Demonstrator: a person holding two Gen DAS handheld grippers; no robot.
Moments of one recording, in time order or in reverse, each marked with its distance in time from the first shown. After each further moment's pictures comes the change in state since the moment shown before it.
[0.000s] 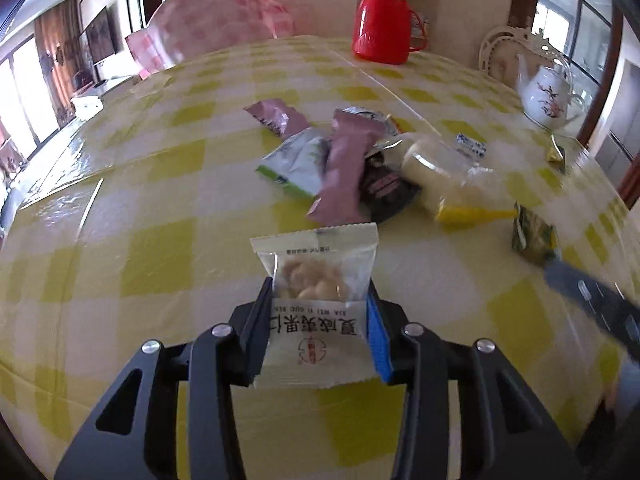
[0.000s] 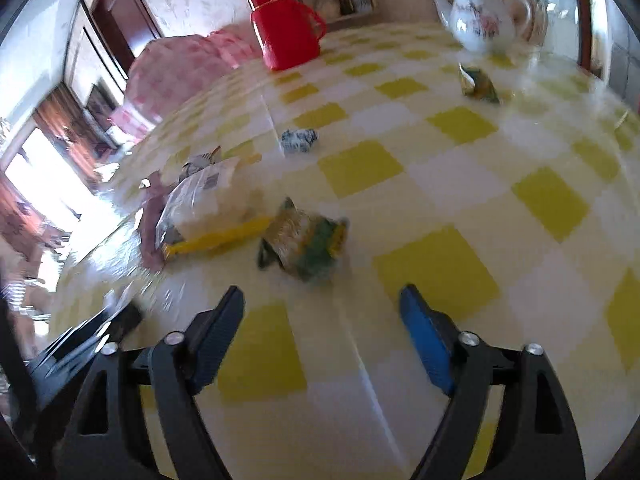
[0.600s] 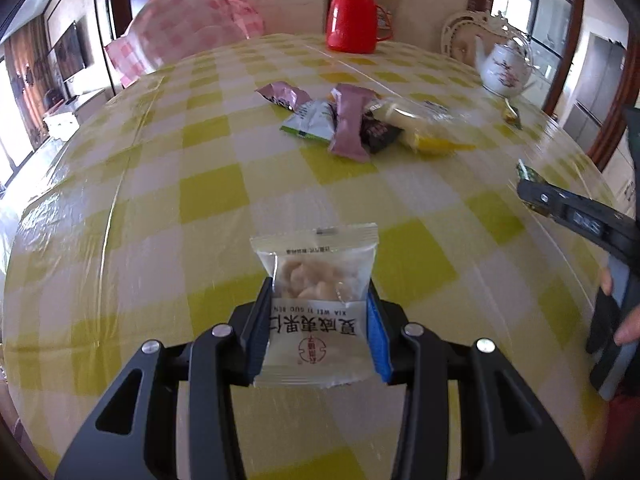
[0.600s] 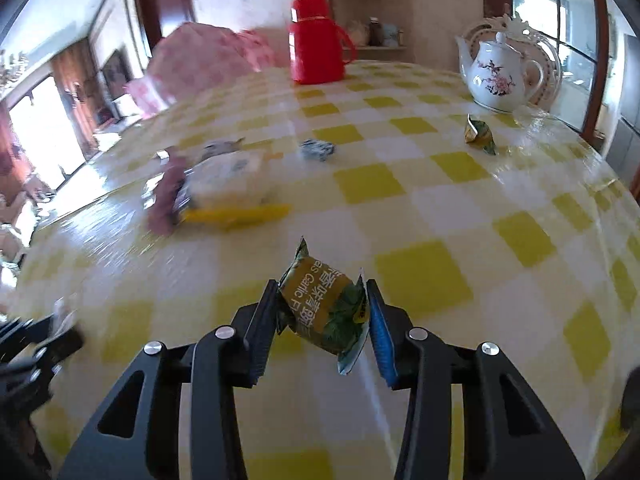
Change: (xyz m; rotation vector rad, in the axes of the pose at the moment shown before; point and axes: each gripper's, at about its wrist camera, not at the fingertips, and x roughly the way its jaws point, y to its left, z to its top) left arm -0.057 0.032 -0.058 0.101 0.017 -0.091; right arm -0.038 0.009 -0.032 -0.190 -0.085 -0.042
